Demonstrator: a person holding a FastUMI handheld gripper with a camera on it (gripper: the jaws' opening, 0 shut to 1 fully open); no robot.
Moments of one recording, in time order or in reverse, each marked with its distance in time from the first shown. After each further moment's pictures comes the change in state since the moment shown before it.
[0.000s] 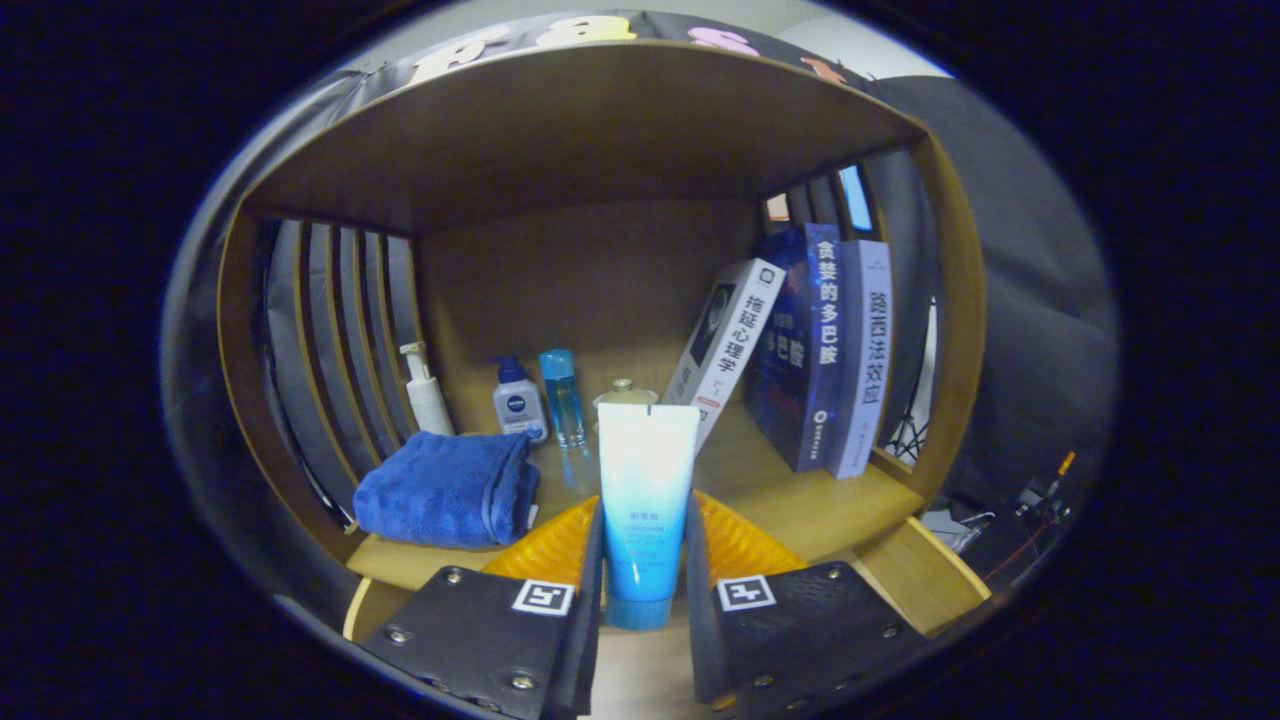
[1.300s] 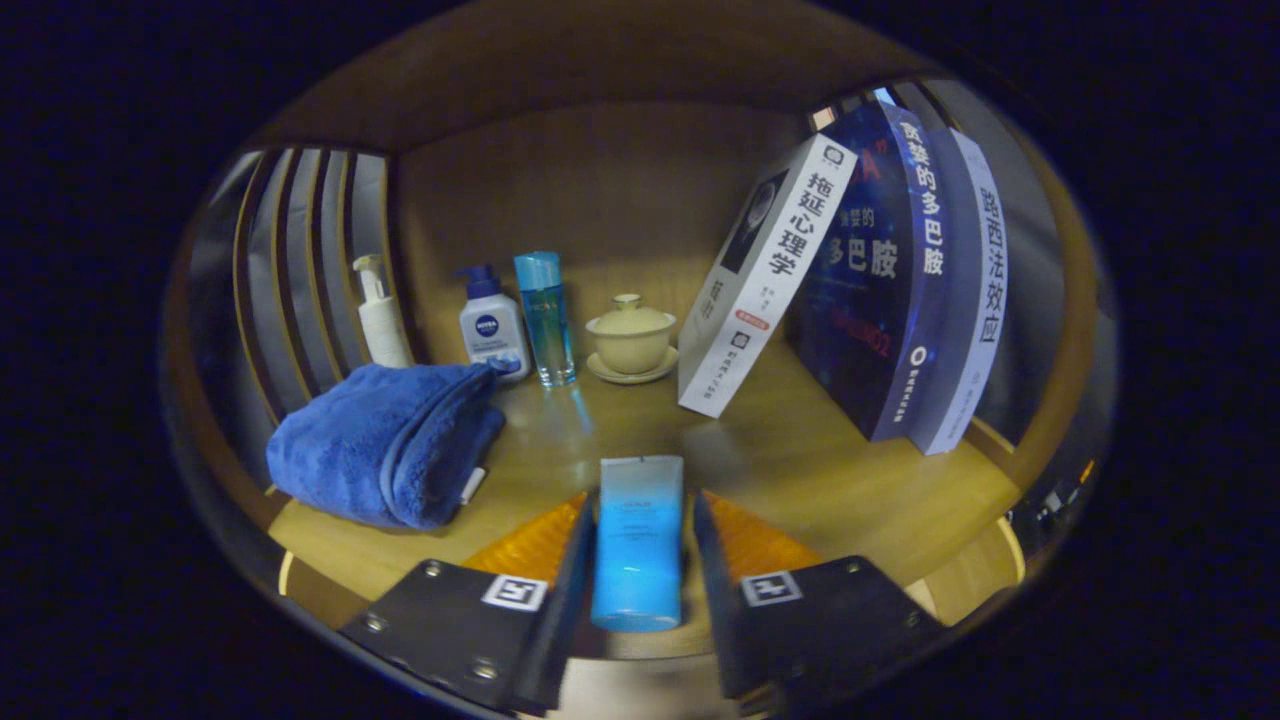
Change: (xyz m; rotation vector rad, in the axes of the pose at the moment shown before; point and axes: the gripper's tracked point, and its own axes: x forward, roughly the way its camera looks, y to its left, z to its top) arm 0.078 -0.010 -0.059 -0.057 0.142 0.033
